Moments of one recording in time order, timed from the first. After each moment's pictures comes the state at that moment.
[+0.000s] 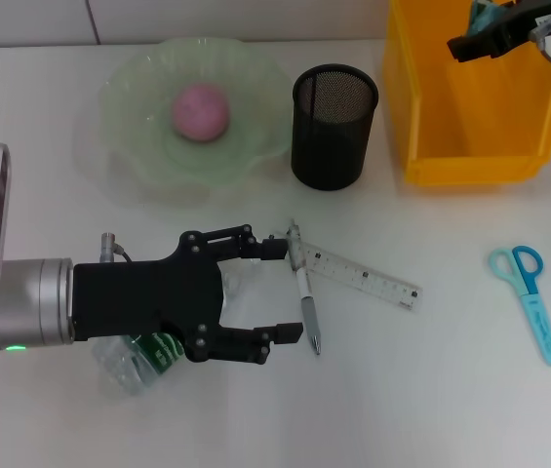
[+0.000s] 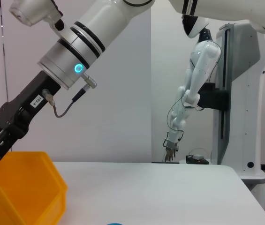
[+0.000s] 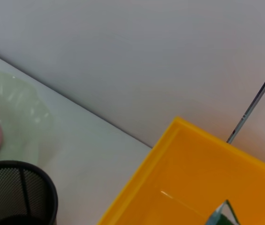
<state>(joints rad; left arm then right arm) -0.44 -2.07 1.13 0.57 1.64 1.65 -0.95 0.74 2.06 -1.09 -1.15 -2.68 -1.07 2.39</state>
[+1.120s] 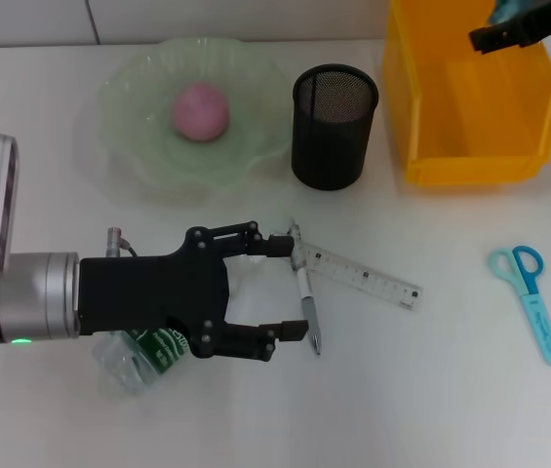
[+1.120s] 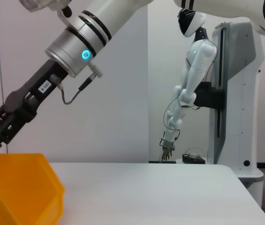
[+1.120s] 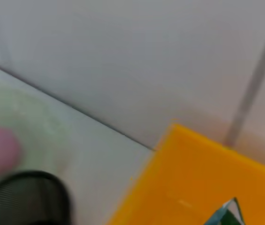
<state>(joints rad) -0.45 -2.07 1.13 0.56 1.65 1.64 -0.96 0.72 2.06 -0.97 -1.23 -2.63 -1.21 2.34</state>
